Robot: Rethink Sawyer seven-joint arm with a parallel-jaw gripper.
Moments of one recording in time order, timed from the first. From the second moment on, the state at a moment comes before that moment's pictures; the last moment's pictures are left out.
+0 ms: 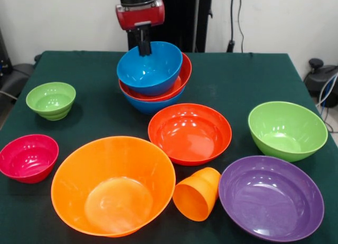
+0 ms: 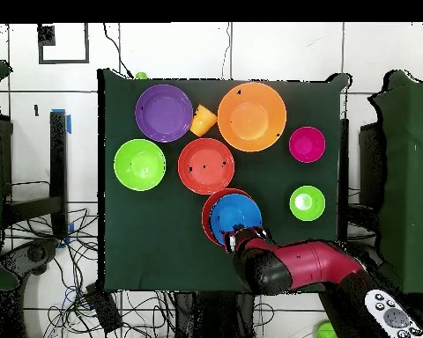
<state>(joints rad) -0.91 -0.79 0.54 2.18 -0.72 0.24 1.76</state>
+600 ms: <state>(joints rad) -0.83 -0.70 0.45 2.17 -0.78 0.16 1.76</state>
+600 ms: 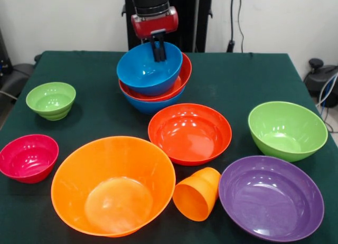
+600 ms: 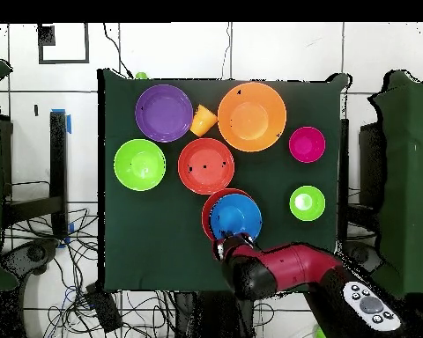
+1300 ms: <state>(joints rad) -0.65 -0.65 0.26 2.17 -0.86 0.09 1.76</state>
